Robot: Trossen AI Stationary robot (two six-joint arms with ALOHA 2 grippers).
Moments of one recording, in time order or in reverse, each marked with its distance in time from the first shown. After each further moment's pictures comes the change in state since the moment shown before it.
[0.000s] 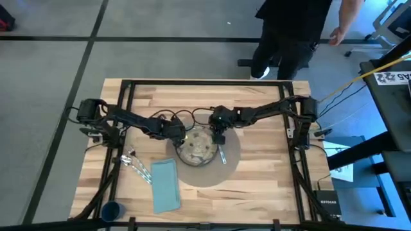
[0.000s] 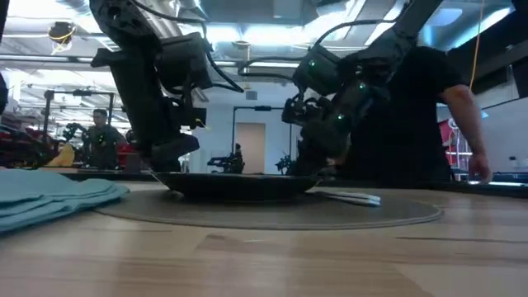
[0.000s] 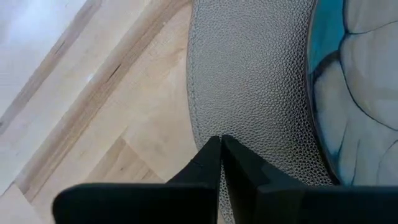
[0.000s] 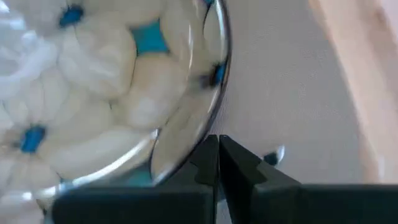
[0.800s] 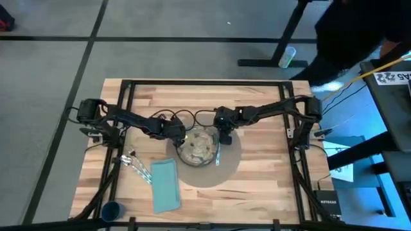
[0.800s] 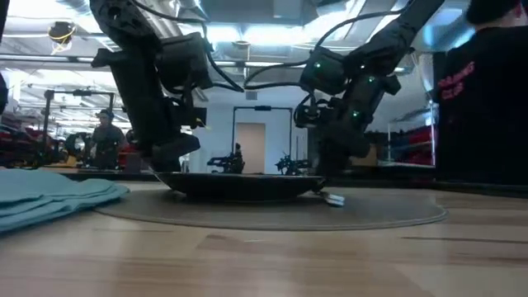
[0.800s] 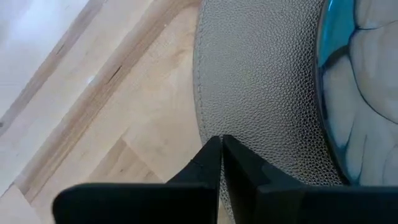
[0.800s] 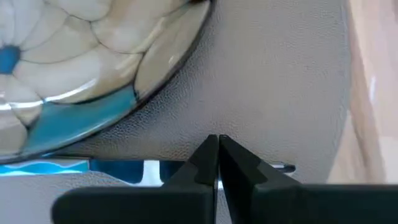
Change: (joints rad) left arm 0.001 0.000 0.000 -0.001 0.000 -0.010; right arm 0.000 -0.072 -0.002 -0.233 0.065 -0.019
